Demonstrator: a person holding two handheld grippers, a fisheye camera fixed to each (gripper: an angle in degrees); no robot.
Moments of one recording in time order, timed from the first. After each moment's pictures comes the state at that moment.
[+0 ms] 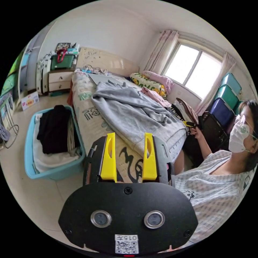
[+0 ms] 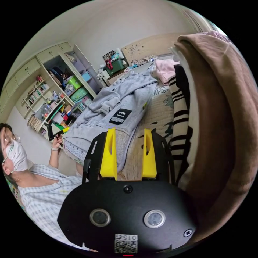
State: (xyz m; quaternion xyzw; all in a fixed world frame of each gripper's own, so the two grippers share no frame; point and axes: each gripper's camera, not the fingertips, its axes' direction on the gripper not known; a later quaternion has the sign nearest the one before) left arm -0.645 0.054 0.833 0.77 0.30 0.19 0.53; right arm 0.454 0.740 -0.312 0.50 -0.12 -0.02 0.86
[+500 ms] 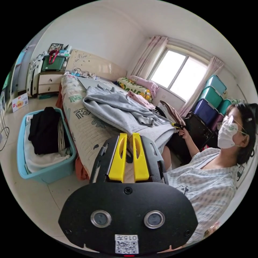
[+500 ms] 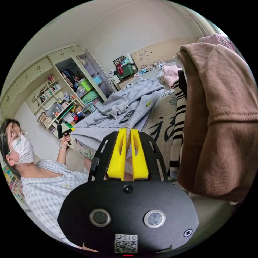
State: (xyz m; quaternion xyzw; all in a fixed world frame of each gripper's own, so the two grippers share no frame) left arm -0.656 0.085 0.881 0.80 0.30 0.23 0.47; right arm 0.463 0.811 -0.296 0.54 -0.17 -0.05 0.83
